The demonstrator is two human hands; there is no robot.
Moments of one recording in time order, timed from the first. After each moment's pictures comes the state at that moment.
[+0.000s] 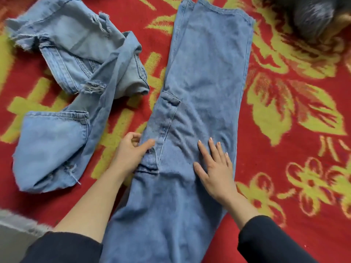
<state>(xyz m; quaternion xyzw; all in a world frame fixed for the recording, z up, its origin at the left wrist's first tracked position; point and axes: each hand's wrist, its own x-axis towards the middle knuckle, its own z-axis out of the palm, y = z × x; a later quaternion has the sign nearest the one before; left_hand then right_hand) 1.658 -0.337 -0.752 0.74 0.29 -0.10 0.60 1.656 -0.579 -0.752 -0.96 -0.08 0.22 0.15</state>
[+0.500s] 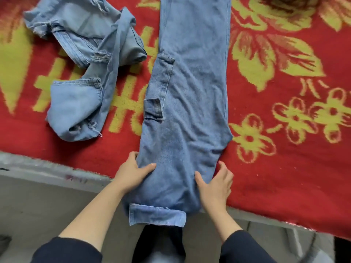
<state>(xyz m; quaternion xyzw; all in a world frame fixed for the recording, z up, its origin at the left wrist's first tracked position) 1.476 -0.333 -0.732 0.82 0.25 -0.31 0.40 1.443 -0.563 -0.728 -0.89 0.29 0.15 0.31</state>
